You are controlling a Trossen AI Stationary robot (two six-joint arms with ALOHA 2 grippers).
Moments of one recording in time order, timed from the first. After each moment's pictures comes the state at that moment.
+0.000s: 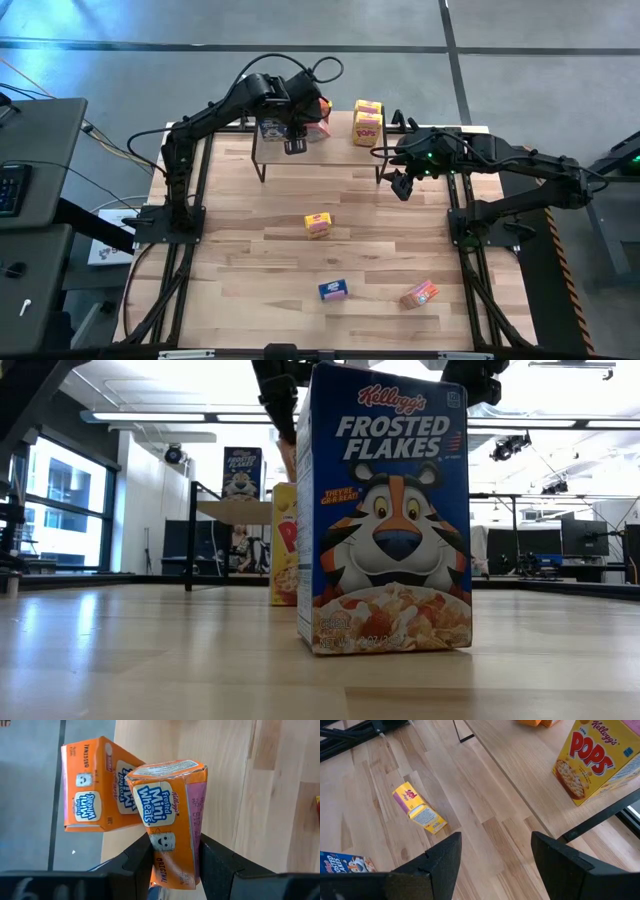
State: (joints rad) left arm 0.43 1.94 2.22 -1.39 -0.20 0.41; right arm -0.17 1.12 1.26 -0.93 0.12 0.31
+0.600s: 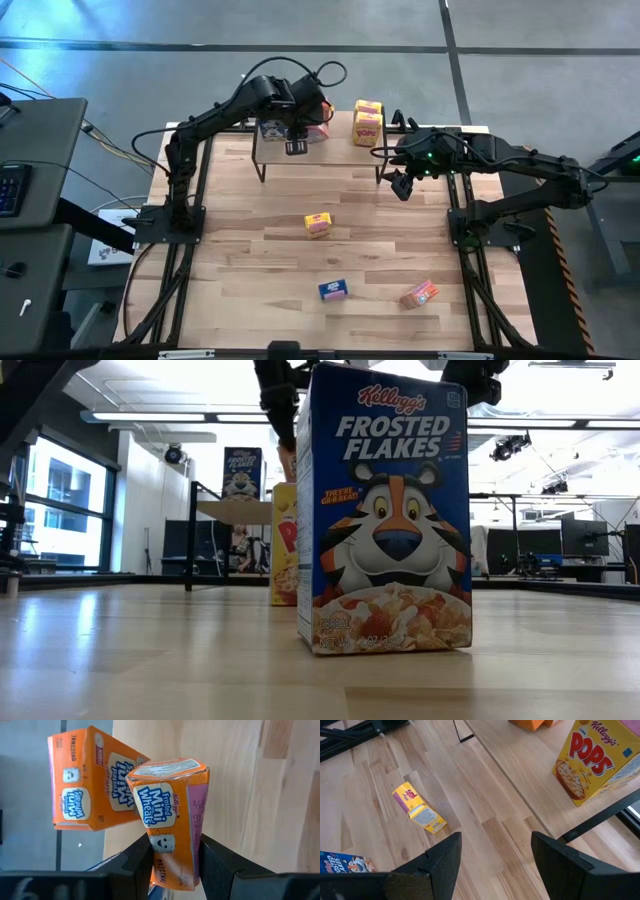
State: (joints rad) left arm 0.43 1.98 2.22 -1.41 -0.25 0.42; right arm -0.17 1.12 1.26 -0.93 0.12 0.31
